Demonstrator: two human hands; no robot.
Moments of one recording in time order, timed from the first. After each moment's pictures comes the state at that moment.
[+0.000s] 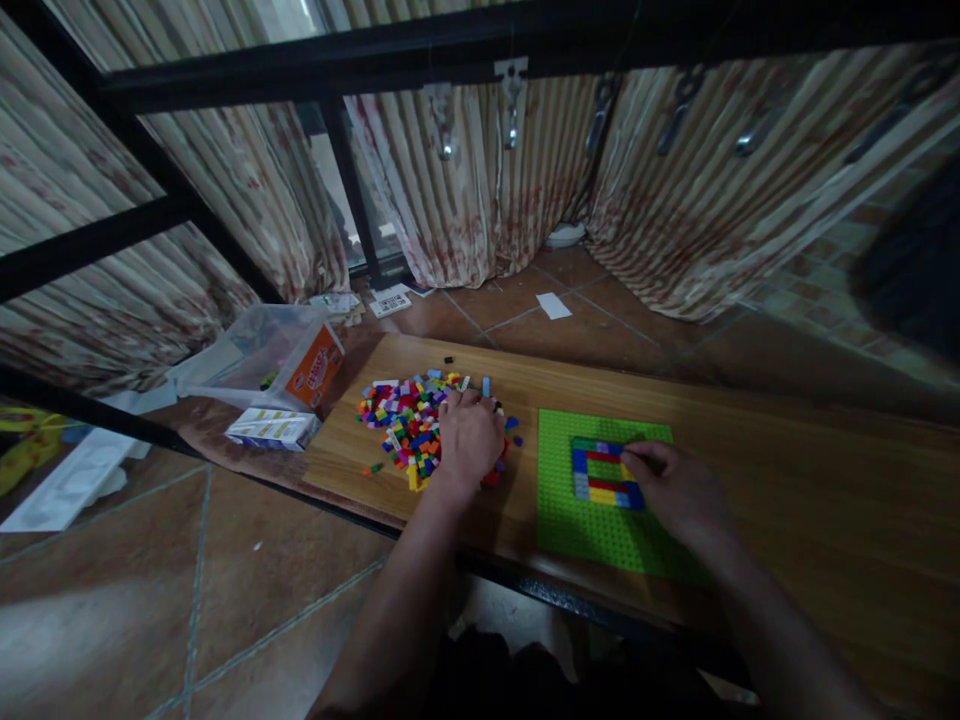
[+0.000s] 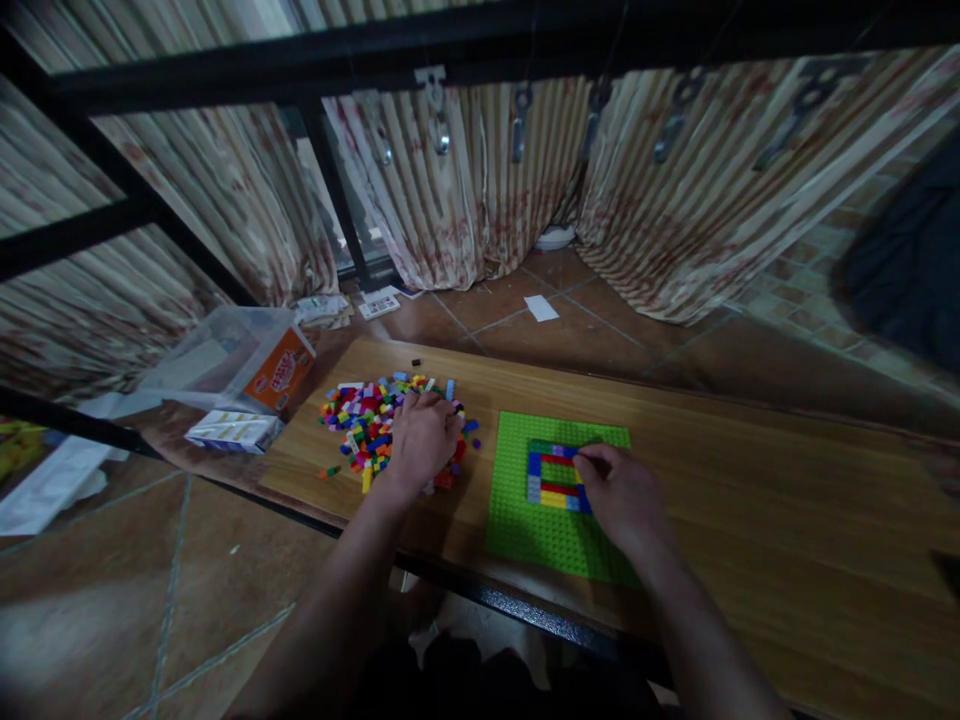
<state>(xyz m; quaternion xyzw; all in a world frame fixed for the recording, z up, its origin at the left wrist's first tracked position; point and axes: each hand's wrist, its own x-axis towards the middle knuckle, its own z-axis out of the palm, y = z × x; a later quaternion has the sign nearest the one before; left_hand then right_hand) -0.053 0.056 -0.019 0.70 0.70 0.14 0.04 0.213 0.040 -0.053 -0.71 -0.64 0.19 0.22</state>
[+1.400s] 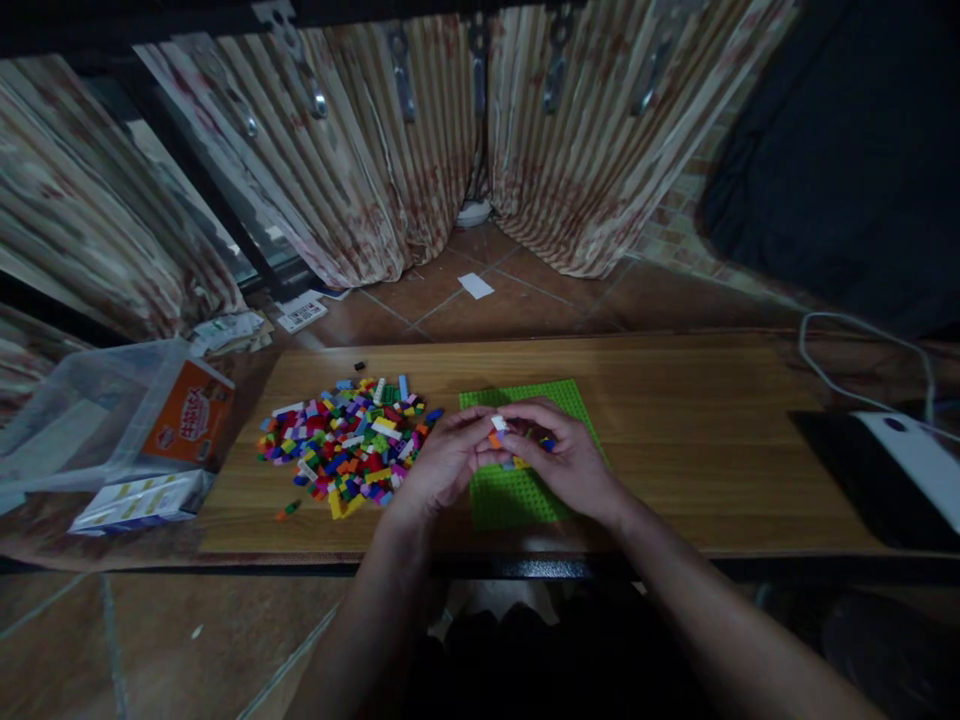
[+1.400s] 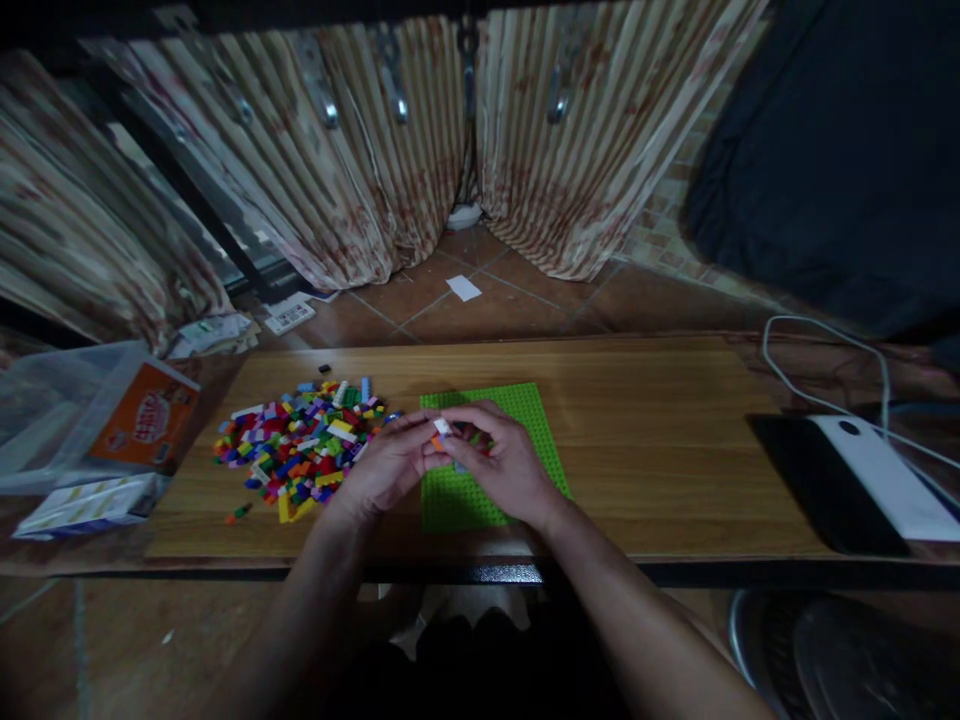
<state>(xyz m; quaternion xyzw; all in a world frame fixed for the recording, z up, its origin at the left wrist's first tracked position) 0.008 0.046 -0.023 0.29 0.34 0.40 0.80 0.173 0.015 -0.017 -0.45 -0.67 0.37 0.46</state>
